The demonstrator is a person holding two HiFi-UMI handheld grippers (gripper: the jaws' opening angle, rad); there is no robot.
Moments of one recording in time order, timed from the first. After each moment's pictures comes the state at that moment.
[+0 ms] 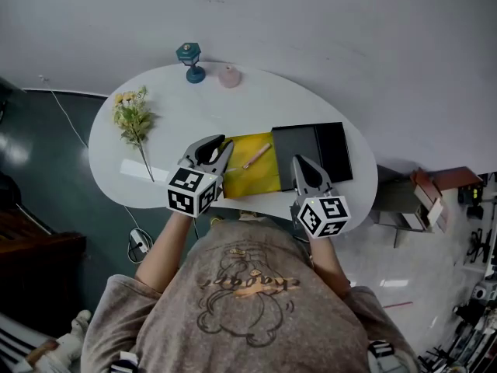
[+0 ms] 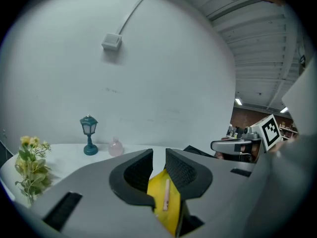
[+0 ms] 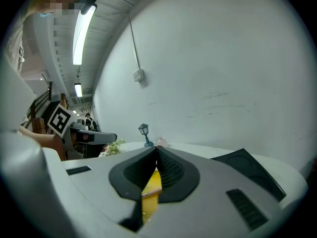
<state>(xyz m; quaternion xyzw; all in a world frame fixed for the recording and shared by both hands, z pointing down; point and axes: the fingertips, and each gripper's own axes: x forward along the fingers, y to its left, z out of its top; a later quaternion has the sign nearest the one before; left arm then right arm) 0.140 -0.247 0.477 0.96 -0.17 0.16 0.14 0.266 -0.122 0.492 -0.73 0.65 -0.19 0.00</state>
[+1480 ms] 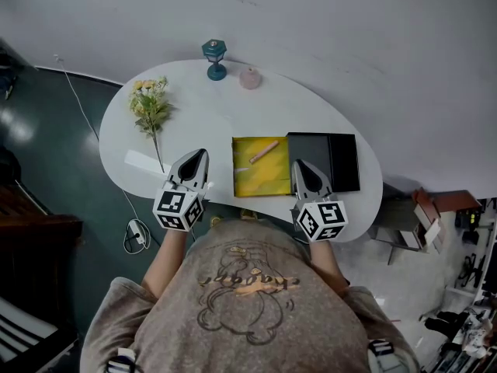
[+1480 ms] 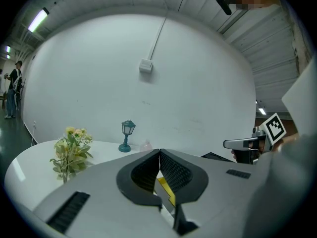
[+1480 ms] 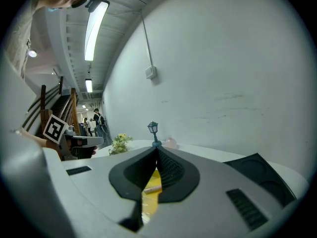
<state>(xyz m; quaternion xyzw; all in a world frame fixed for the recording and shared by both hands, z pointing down) 0.026 -0.272 0.497 0.94 -0.31 0.07 0.14 0.231 -0.142 0.497 -0.71 0.69 -0.16 -0.03</state>
